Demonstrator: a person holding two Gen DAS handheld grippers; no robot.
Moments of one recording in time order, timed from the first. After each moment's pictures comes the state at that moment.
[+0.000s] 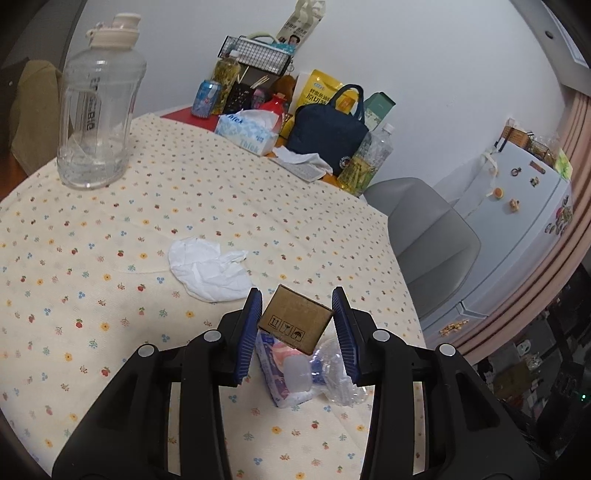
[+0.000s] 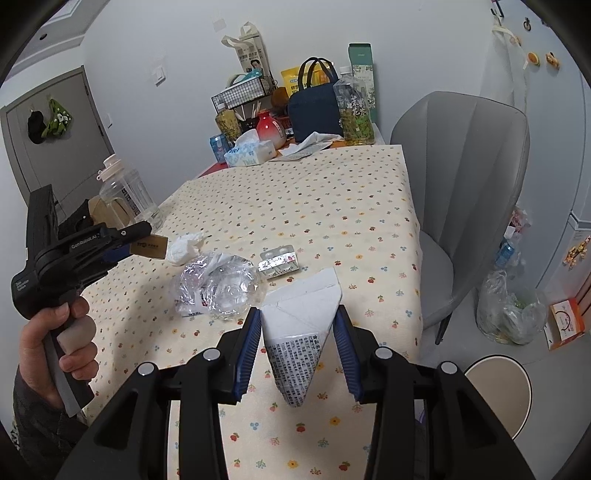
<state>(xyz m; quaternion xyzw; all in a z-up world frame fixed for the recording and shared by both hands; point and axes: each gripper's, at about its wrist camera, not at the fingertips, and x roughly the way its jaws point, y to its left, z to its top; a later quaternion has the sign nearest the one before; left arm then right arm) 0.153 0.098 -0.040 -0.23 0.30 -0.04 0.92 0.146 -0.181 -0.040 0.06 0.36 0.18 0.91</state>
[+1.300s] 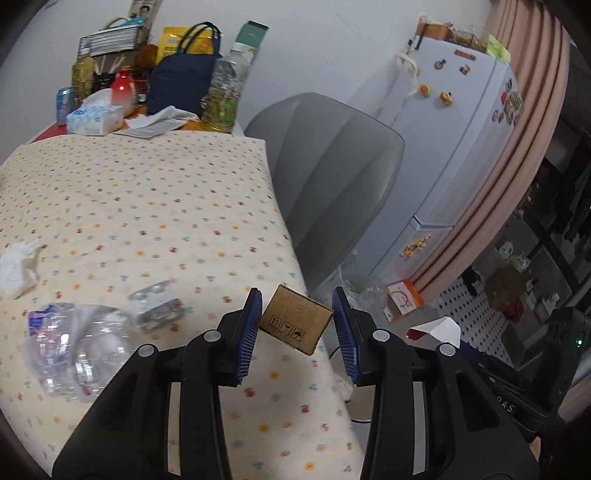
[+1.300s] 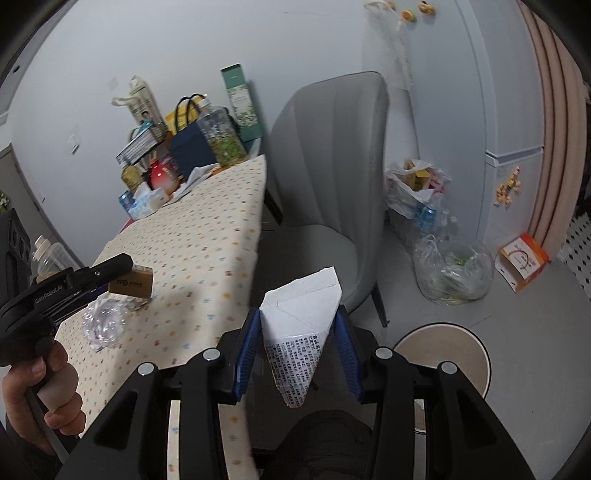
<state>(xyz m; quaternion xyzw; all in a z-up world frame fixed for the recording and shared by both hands) 0.196 -0.124 -0.045 -0.10 0.37 -0.18 0.91 0.142 -0.359 -0.077 0.17 0.35 0.03 0.92</state>
